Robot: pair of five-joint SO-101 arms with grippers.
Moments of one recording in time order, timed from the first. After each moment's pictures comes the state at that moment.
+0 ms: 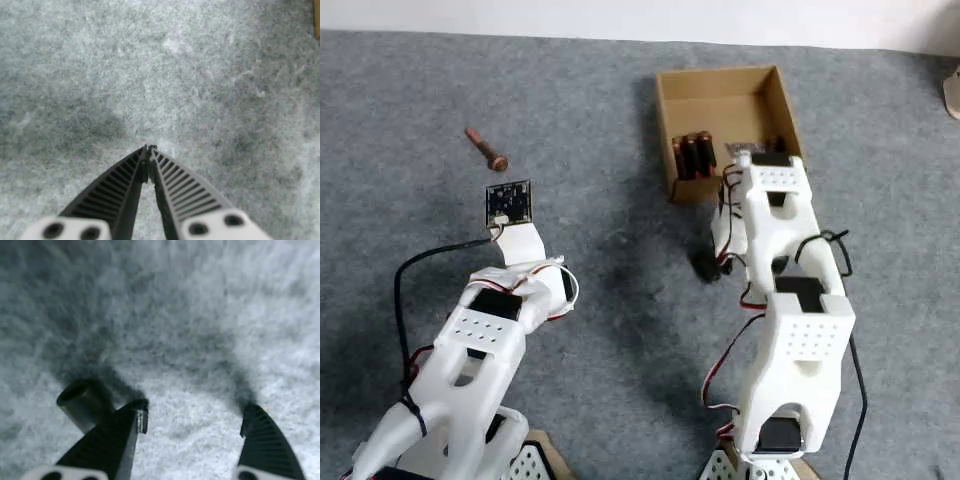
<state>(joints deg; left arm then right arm) 7.0 -37.8 68.5 34.3 26.8 -3.2 30.2 -3.6 76.1 7.7</state>
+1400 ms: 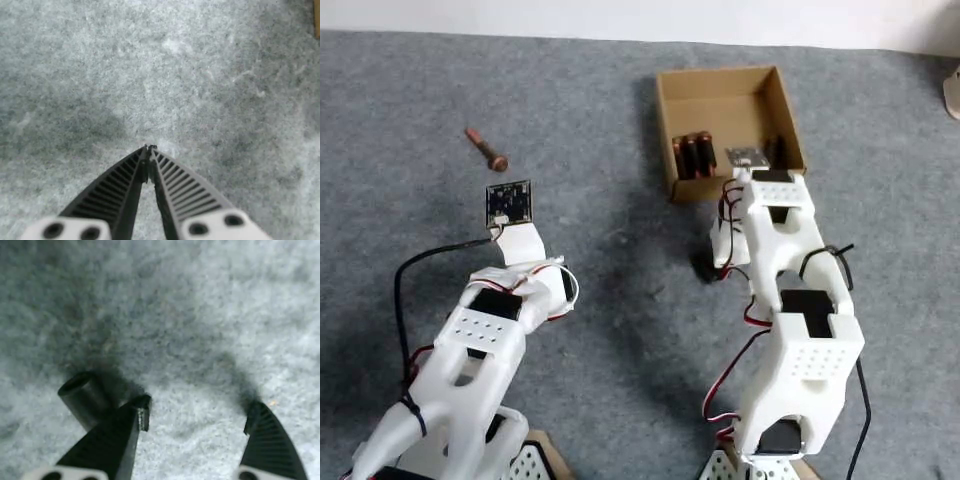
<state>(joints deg) 7.0 -37.8 68.5 34.3 26.8 -3.2 28.2 9.5 70.1 7.7</state>
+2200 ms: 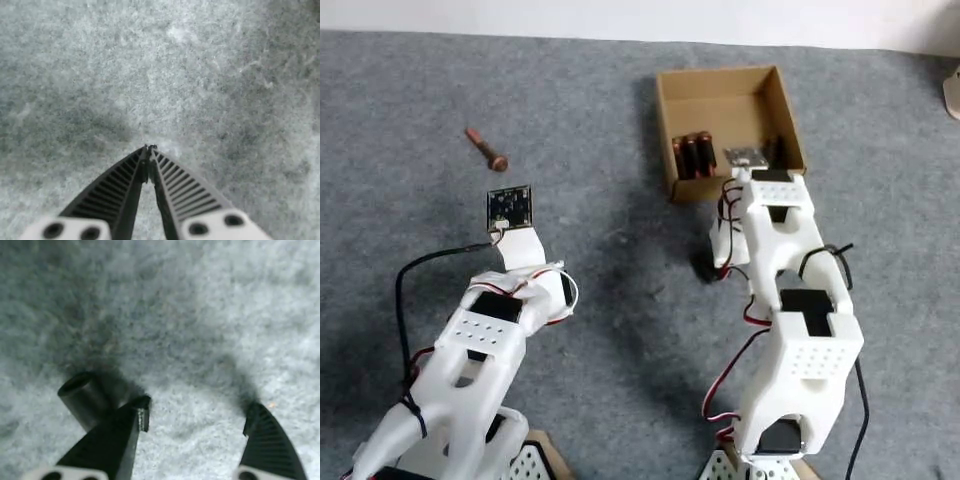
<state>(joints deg) 7.0 -37.8 69.9 34.3 26.8 -3.2 28.3 7.5 70.6 8.5</state>
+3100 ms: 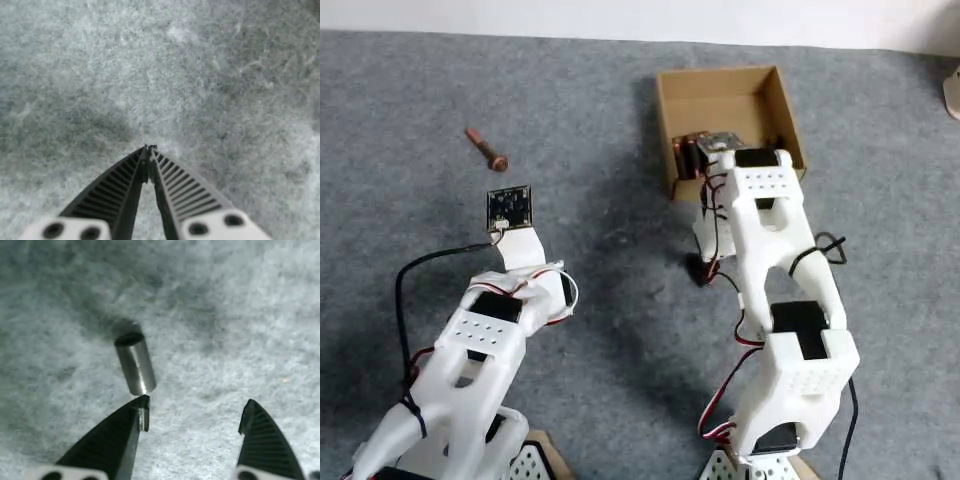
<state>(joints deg) 7.0 -37.8 69.9 34.3 26.8 -9.7 15.6 1.5 83.2 11.6</state>
